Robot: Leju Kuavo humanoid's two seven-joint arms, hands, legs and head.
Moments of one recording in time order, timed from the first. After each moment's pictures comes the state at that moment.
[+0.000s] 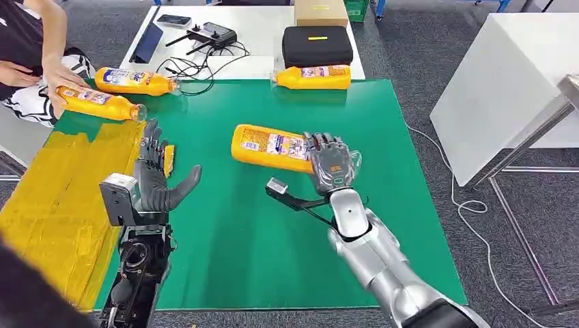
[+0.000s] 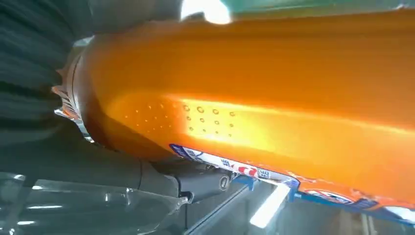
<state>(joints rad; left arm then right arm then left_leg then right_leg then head) -0.24 -0.17 -0.07 -1.03 -0.17 0.11 -0.51 -0.59 0.11 0.47 -0.41 1.54 -0.57 0.22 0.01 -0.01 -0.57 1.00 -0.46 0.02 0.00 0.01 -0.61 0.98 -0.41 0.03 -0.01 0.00</state>
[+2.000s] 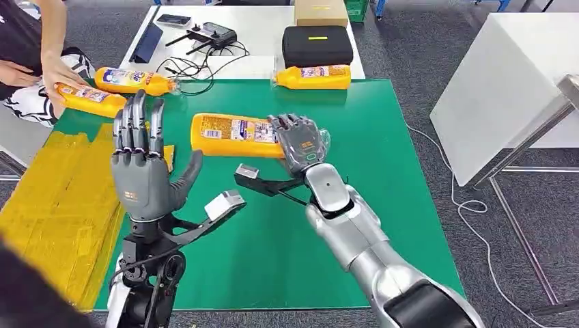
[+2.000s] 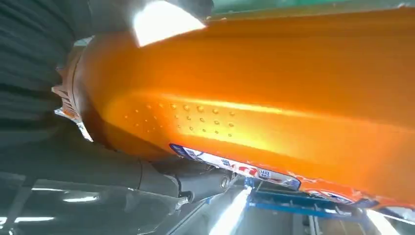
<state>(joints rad) -0.18 -0.27 -0.19 -1.30 -1.56 0.70 -0.17 -0.70 0.22 0.44 -0.40 1.41 -0.41 0.02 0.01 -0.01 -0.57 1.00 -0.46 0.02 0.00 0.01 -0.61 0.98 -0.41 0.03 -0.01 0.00</state>
